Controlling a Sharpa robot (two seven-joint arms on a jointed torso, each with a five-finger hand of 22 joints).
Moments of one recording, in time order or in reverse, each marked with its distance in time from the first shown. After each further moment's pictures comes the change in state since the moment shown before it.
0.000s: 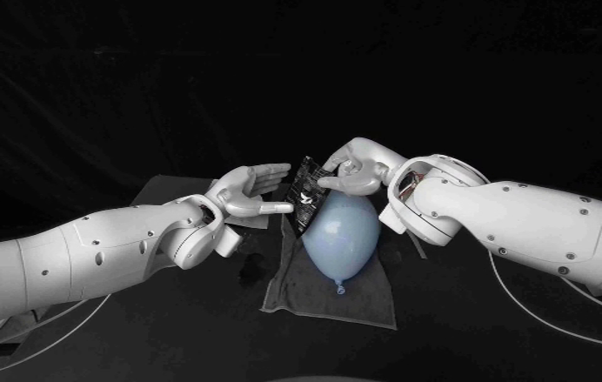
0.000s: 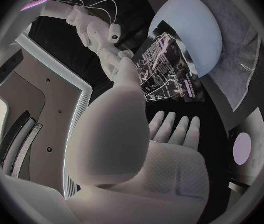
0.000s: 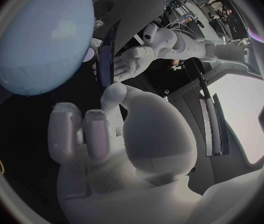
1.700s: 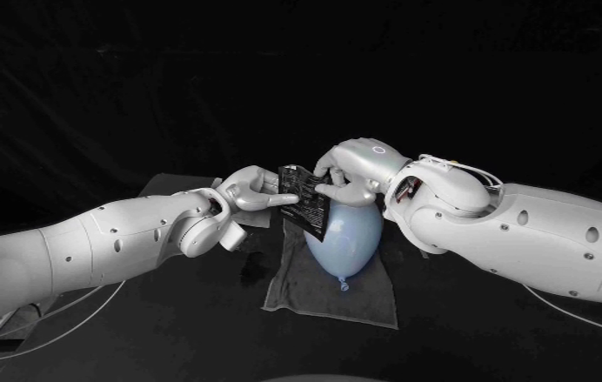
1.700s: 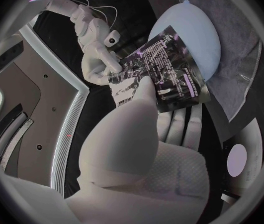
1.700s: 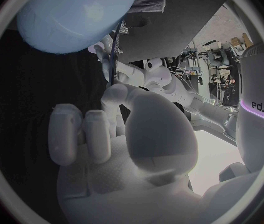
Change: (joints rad) left arm 0.001 0.061 0.018 -0.106 -0.005 0.153 -0.054; left_hand 0.170 0.291 0.134 -0.018 0.000 0.609 0.020 0.283 0.163 0.704 -0.005 0.150 0.045 0.533 -0.128 0.215 0.138 0.032 0.425 -0.009 0.095 0.044; right arm 0.000 -0.016 0.002 0.083 -0.578 -0.039 -0.010; right_hand -0.031 -0.023 0.053 -0.054 0.000 -0.007 -0.001 0.046 0.000 0.011 -0.003 0.005 0.003 0.002 -0.001 0.007 0.000 0.000 0.010 -0.004 0.011 -0.001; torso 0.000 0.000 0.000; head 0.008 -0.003
